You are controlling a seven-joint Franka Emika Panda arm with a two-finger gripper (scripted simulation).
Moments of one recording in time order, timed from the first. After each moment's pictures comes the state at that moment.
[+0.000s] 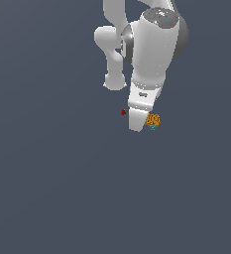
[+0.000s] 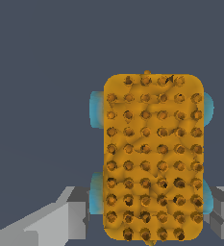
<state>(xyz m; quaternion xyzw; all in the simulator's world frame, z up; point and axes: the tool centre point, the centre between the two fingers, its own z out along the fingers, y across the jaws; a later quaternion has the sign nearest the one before) -0.018 0.089 0.259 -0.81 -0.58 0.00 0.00</state>
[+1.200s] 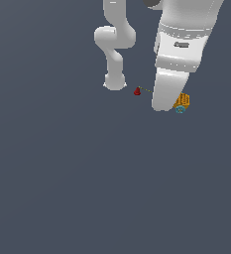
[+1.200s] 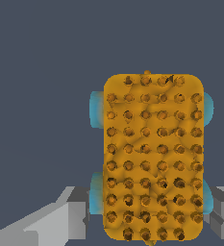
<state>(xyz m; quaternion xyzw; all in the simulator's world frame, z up) 0.023 0.122 0.383 -0.81 -0.58 0.00 0.00</state>
